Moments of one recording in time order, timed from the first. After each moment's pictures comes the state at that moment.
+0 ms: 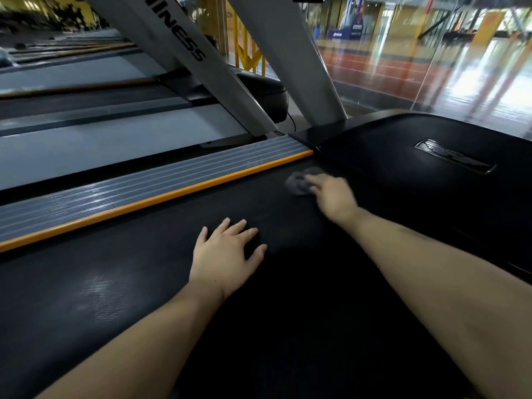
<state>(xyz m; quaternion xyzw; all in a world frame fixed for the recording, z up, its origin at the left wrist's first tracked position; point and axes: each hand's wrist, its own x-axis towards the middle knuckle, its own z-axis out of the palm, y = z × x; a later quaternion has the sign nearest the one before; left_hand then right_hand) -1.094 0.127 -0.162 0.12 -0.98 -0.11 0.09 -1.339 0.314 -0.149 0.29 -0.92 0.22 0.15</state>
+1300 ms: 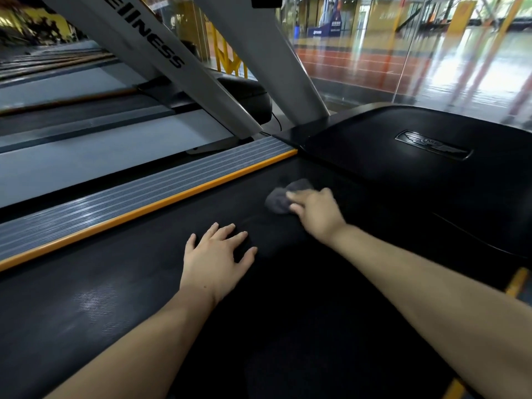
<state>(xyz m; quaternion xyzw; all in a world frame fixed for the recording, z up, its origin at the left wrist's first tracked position) -1.094 0.129 -0.160 0.12 -0.98 -0.10 0.09 -1.283 0.318 -0.167 0.29 -0.93 0.19 0.16</state>
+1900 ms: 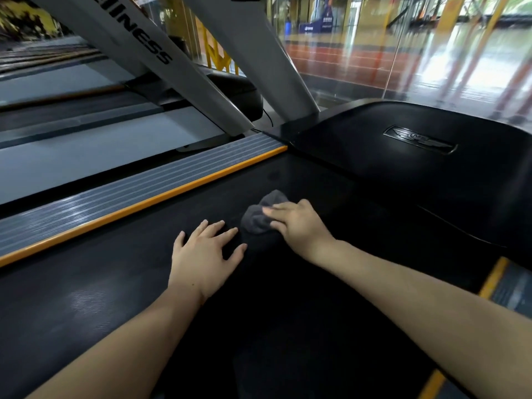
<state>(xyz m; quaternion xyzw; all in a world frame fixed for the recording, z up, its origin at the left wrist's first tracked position) -1.094 0.128 -0.162 0.12 -0.98 -0.10 0.09 -1.241 0.320 -0.174 0.36 -0.90 0.19 0.13</state>
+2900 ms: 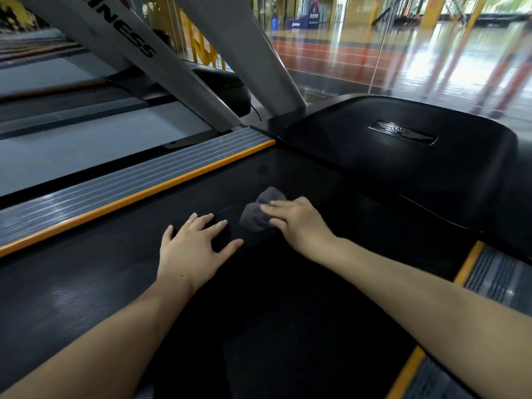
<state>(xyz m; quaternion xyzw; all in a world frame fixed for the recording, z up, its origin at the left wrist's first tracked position) -1.094 0.130 -0.158 0.11 -0.99 -0.10 0.09 -1.222 0.345 -0.168 0.32 -0.91 0.24 0.13</state>
